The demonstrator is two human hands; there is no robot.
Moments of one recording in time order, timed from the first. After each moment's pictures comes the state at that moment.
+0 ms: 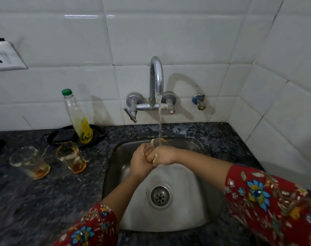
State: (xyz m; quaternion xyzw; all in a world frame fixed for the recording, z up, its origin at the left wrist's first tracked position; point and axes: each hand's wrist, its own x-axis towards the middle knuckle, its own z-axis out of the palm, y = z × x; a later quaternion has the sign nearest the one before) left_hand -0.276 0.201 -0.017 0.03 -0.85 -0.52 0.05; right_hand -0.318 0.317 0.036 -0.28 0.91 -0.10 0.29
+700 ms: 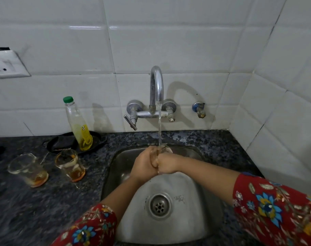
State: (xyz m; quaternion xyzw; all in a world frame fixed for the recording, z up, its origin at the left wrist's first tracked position) left_hand -0.289 0.204 -0.002 -0.07 -0.86 -0.50 0.05; right_hand -0.316 0.329 0.048 -0.28 0.93 0.01 0.24
